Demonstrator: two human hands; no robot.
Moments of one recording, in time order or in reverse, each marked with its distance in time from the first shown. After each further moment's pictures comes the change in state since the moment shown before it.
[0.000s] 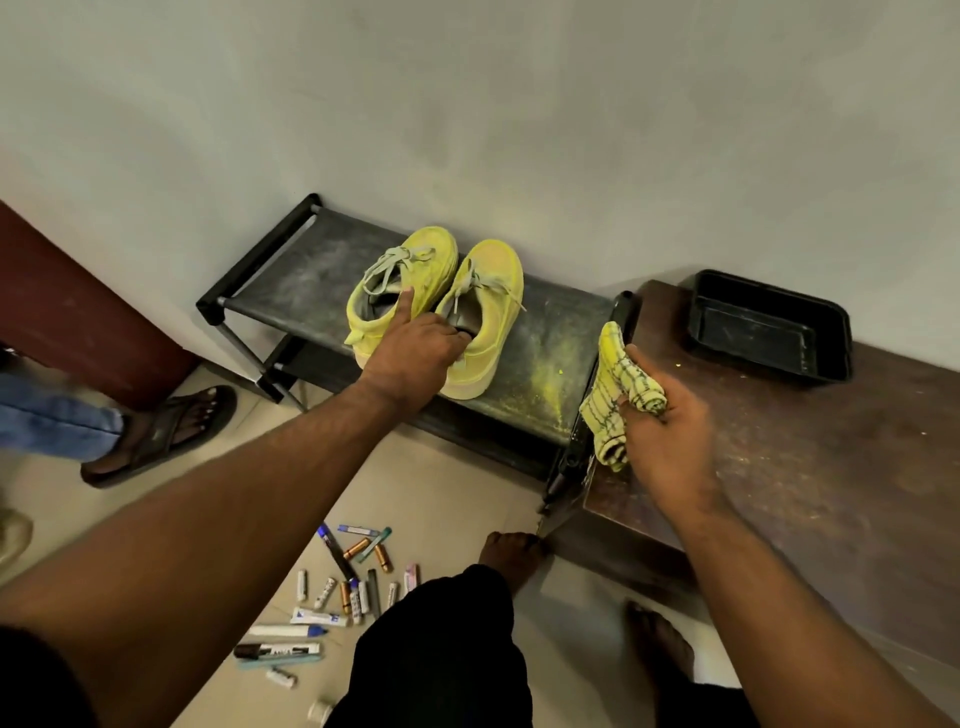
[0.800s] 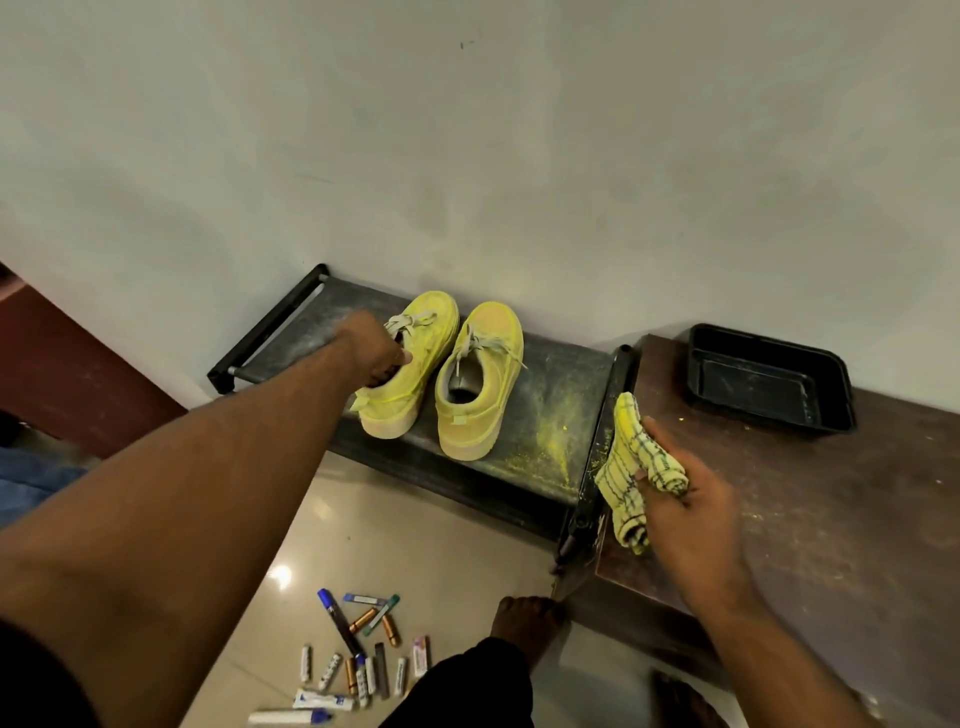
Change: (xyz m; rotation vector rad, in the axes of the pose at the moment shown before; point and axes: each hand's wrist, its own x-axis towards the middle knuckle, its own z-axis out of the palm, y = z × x) left_hand 0.057 -0.074 -0.034 -0.729 -0.269 -0.929; right_hand -0.016 -0.002 -0.008 0.032 0.021 0.032
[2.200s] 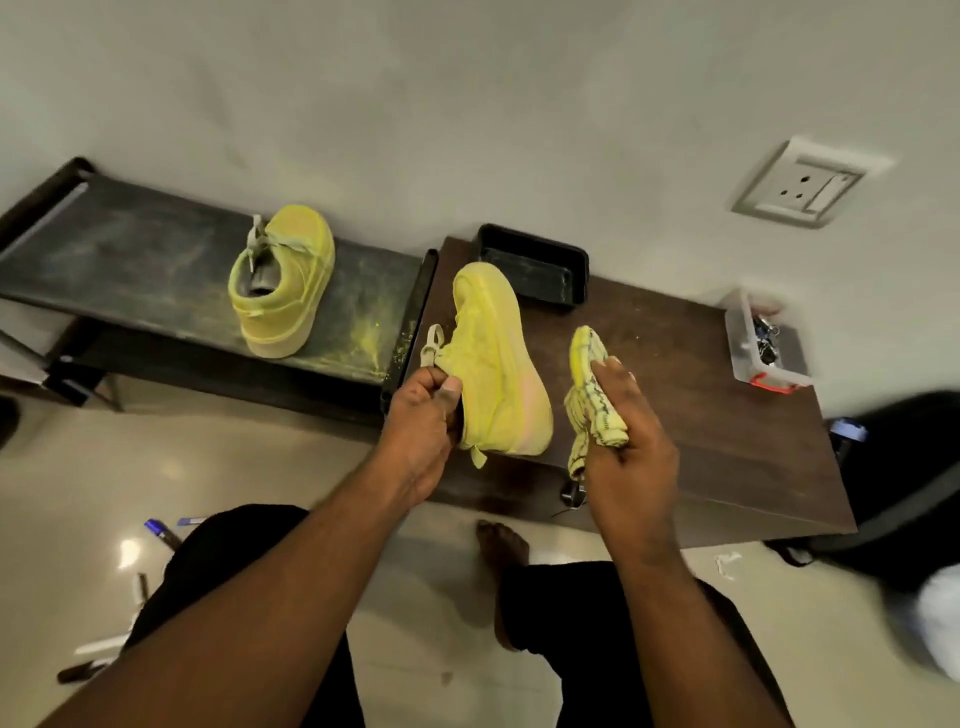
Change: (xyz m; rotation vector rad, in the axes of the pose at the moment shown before) left_hand -0.282 0.065 0.192 -1.193 -0.504 0.029; right_hand -0.100 -0.006 -0.151 -0.278 0.291 -0.251
